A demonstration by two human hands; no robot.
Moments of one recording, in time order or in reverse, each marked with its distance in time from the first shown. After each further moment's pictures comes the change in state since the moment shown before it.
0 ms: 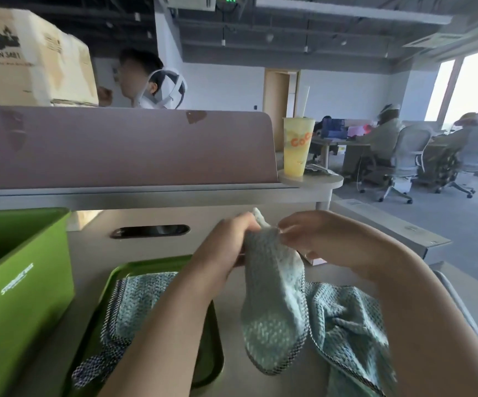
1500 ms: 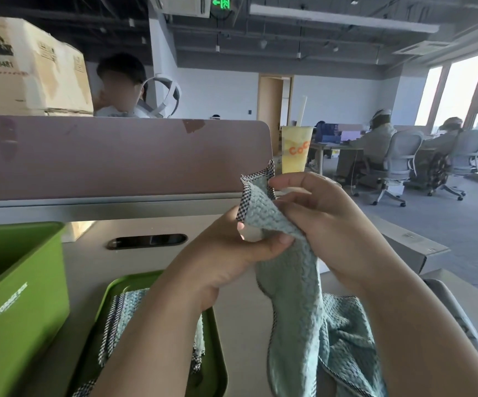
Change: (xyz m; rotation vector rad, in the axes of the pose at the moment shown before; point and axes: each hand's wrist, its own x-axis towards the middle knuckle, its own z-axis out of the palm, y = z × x) left_hand -0.034 0.038 -0.011 0.030 -0.171 0.238; right_hand -0.024 -0.053 0.014 0.471 0.294 -0.299
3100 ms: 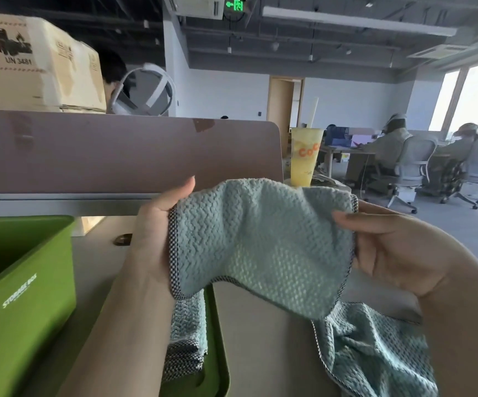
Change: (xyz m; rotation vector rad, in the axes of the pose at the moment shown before) left_hand -0.006 -0.003 -0.043 -0.654 0.291 -0.168; right_hand 0.006 0.021 -0.067 0.507 -0.317 0.316
